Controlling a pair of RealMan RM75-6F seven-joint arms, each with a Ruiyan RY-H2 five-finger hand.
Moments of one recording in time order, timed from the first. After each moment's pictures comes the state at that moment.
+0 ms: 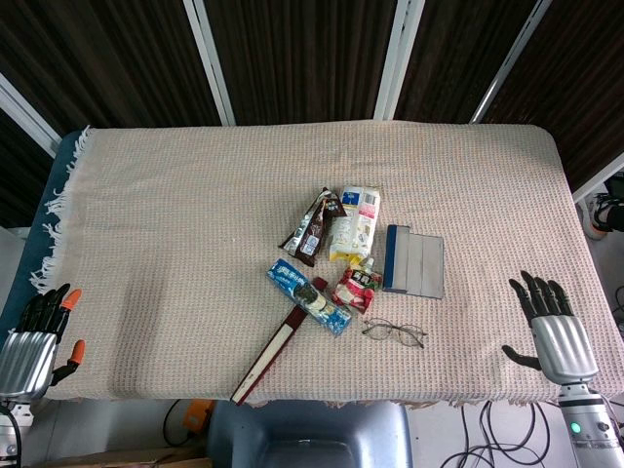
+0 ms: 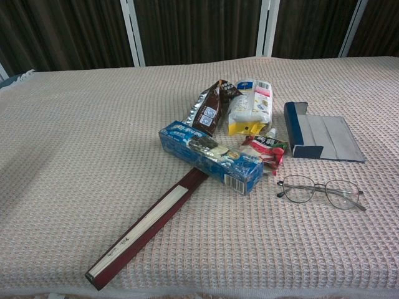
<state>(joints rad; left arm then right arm) -0.11 -1.14 -0.02 -1.58 1.55 1.50 0.08 0.11 -1.15 0.04 -1.61 -1.48 1.42 -0.18</state>
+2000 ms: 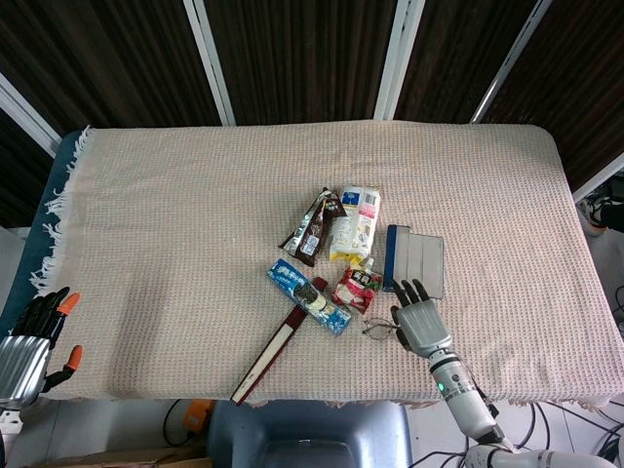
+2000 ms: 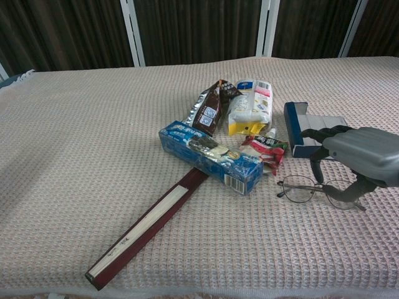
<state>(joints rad) -0.10 -1.09 0.01 -1.56 1.63 1.52 -0.07 0.46 -1.54 0.06 -1.62 -1.11 1.10 -0.76</state>
